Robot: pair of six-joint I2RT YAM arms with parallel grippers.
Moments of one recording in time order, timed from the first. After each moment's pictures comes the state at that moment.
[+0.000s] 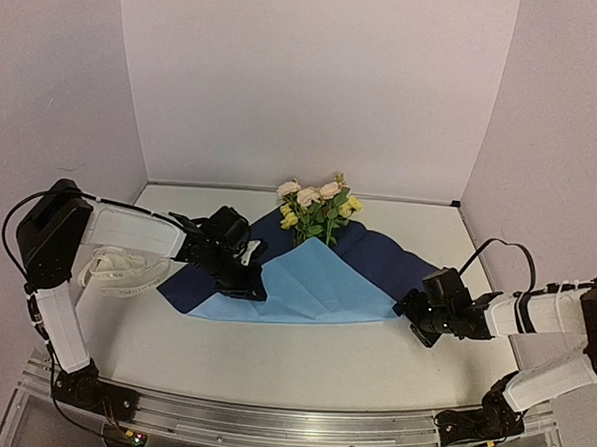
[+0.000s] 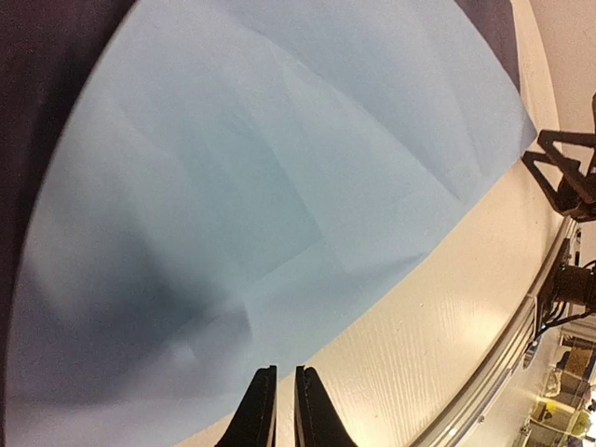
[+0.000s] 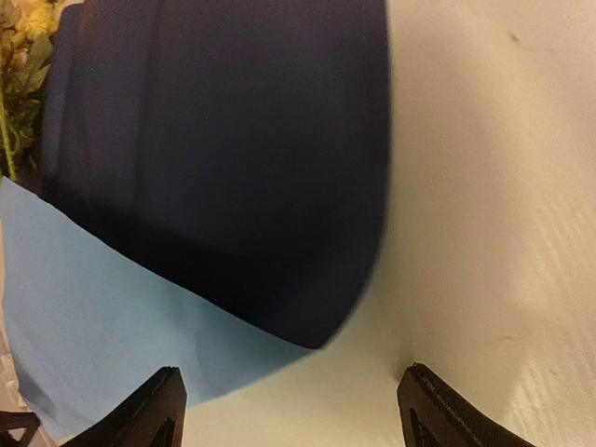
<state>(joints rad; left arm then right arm) -0.75 1.79 1.11 -0.32 0.37 -0.52 0.58 1.33 0.45 -0.06 0.14 1.18</state>
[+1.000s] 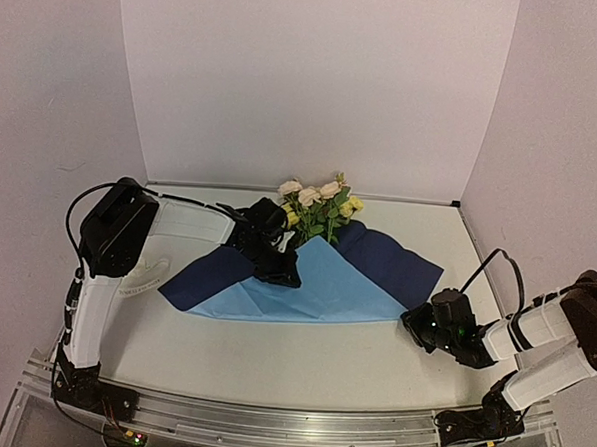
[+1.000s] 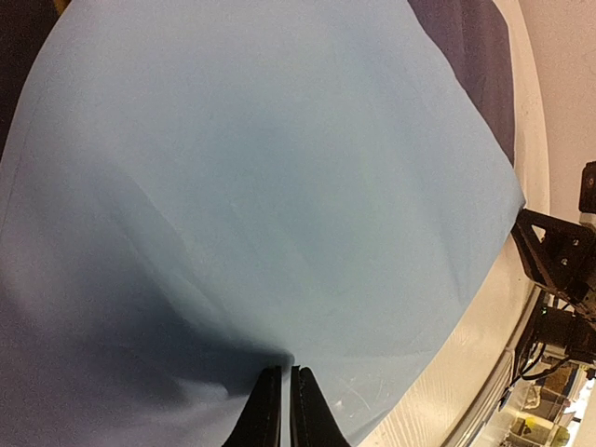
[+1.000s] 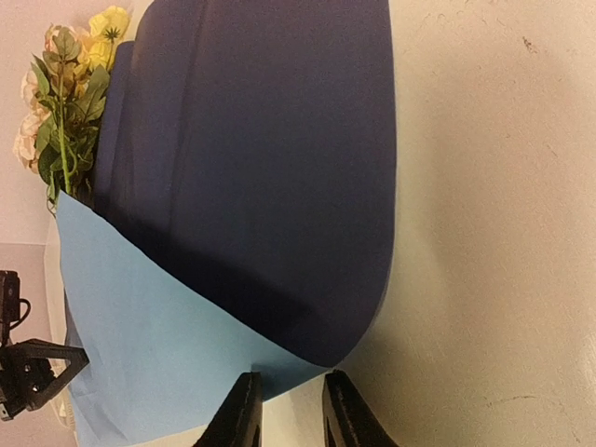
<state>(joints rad) -0.75 2.20 1.57 -0.37 0.47 -0.52 0.57 1.39 0.21 0.49 0.19 1.20</state>
